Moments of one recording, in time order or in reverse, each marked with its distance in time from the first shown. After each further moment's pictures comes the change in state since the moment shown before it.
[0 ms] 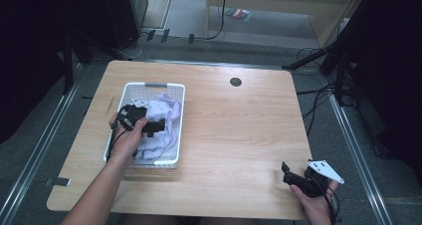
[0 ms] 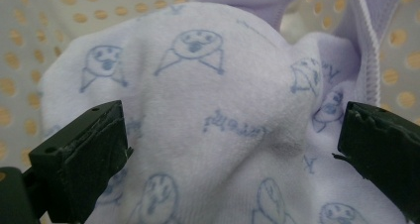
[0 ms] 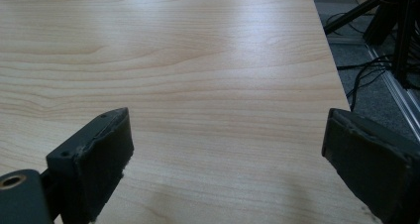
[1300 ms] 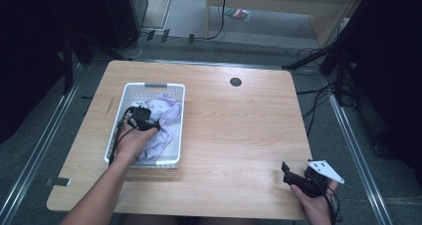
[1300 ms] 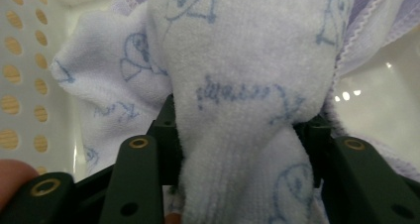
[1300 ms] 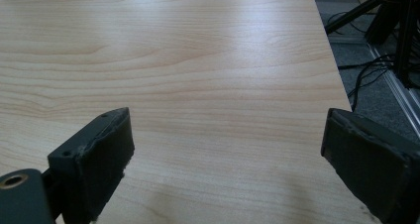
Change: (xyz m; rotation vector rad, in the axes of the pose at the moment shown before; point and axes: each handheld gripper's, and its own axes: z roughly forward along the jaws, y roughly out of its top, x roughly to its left) left arm -0.004 -0.001 0.012 0.127 0.062 0.004; right arm 0.000 0.000 0.000 0.002 0.005 0.006
